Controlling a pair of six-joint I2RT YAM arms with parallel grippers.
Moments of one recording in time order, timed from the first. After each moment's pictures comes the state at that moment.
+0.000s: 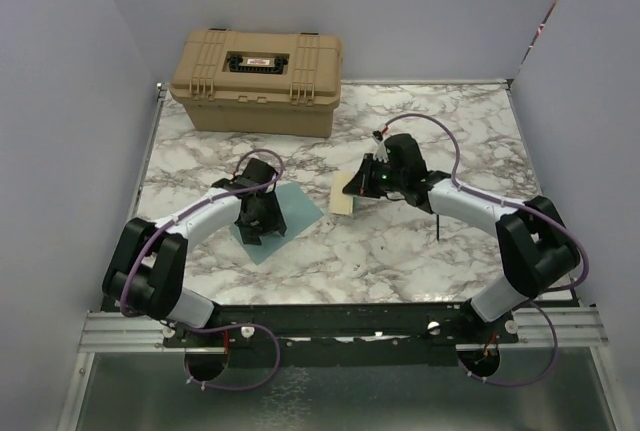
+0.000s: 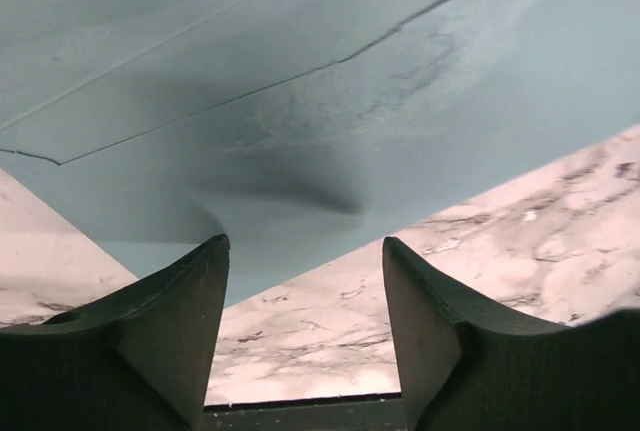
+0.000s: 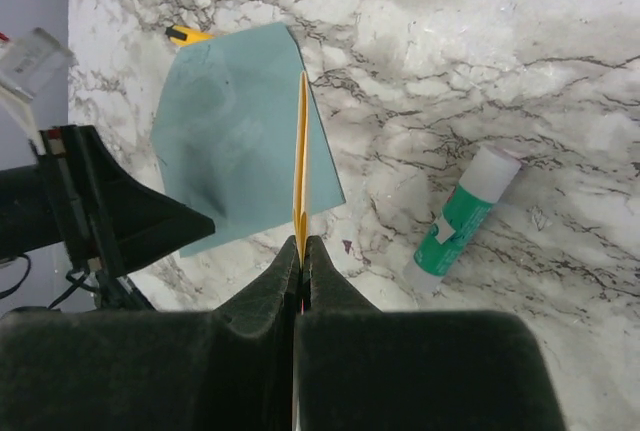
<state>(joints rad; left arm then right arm) -0.43 1.45 0.79 -0.63 0.05 -0.76 0.54 1.58 0.91 0.04 -0.35 0.63</state>
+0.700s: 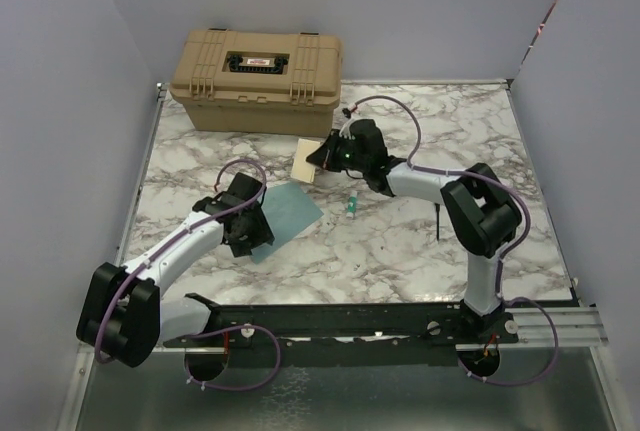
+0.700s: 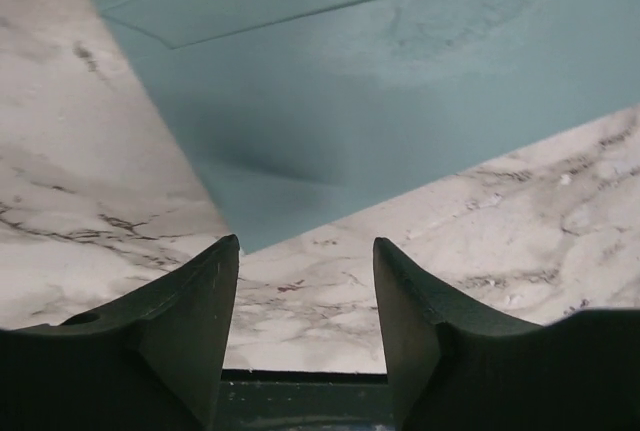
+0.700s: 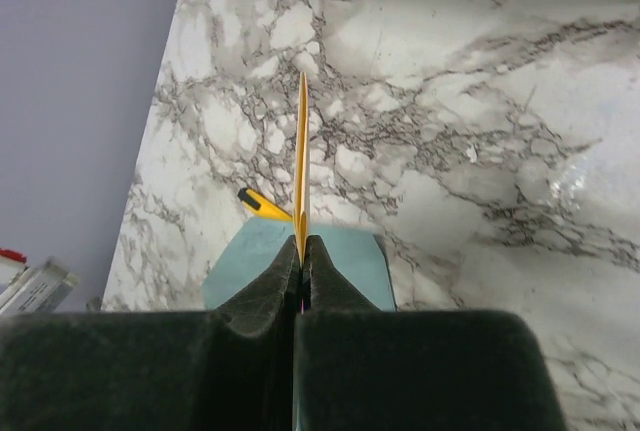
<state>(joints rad) -0.43 1.23 0.71 -0.71 0.00 -0.81 0.62 1.93 1.18 0.38 -0.26 0.73</state>
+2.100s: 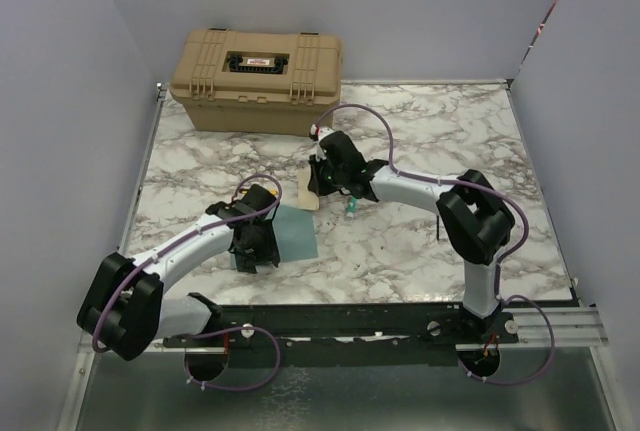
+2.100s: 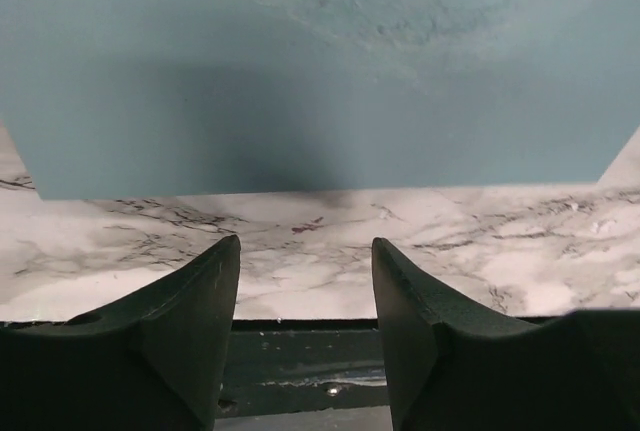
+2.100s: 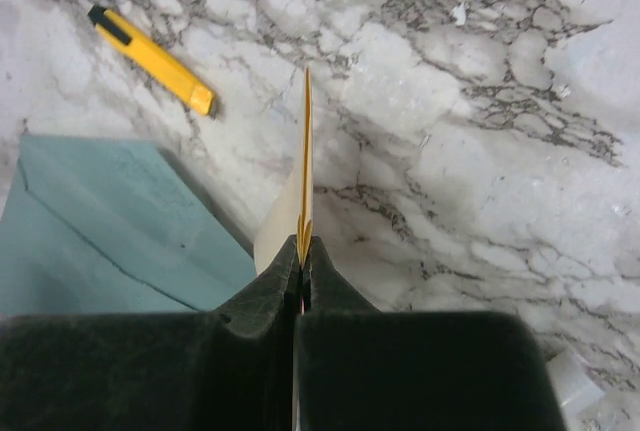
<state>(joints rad) -0.54 1.23 0.66 -0.77 0.06 -0.79 0.77 1.97 1.33 -0.06 -0.05 0.33</state>
